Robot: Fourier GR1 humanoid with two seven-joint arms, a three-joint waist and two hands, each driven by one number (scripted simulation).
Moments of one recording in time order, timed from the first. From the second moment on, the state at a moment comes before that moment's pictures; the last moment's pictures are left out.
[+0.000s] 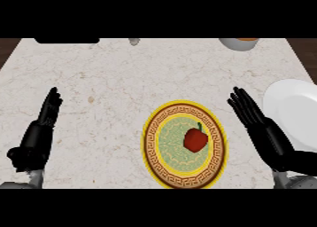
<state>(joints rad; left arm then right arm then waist) -0.01 0.40 -0.18 -1.57 0.10 0.32 -0.10 -0.08 -0.42 0.33 -1.63 -0.42 0.00 -0.18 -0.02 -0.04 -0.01</state>
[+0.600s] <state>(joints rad) 0.07 0.30 -0.20 -1.46 0.25 0.26 0.06 0.01 -0.55 0.00 -1.63 -0.08 -0.62 -0.03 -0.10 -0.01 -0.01</state>
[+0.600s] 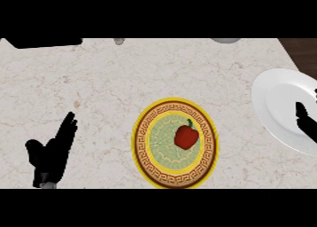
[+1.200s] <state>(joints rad) 0.01 0.27 -0.21 -1.44 0.28 0.21 0.11 0.37 -0.48 0.19 -1.99 0.40 -0.91 0.27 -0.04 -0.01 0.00</state>
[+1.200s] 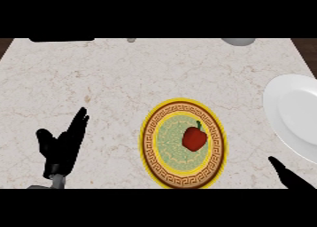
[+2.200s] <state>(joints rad) -0.04 0.25 -0.23 -1.42 0.27 0.18 0.15 0.10 -0.39 0.46 -2.13 0.95 -0.24 1.14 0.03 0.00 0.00</state>
